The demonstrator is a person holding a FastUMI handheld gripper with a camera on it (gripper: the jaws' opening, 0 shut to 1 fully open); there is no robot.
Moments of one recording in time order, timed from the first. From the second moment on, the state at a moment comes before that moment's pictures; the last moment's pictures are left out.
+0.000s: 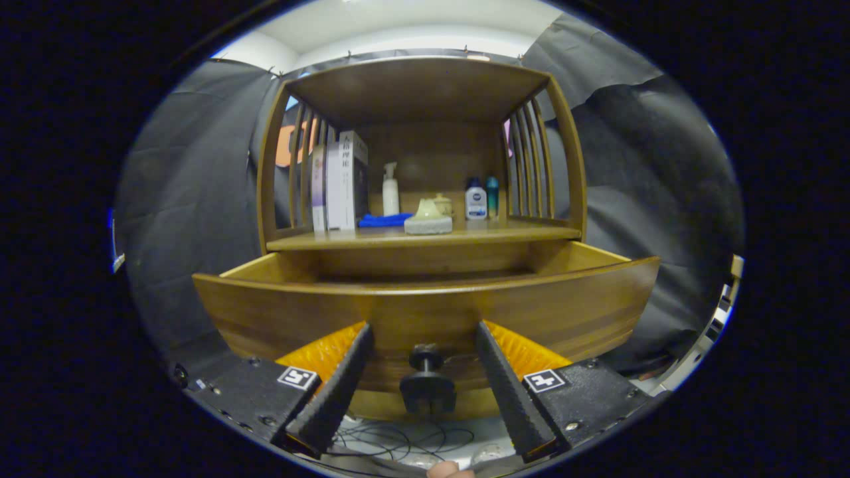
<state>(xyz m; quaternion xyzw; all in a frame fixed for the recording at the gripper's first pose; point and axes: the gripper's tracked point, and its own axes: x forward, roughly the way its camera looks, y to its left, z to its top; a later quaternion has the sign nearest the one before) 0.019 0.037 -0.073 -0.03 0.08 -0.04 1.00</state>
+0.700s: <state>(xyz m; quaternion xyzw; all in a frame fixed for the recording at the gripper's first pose) 0.039 0.039 -0.072 -0.02 0.08 -0.04 1.00</state>
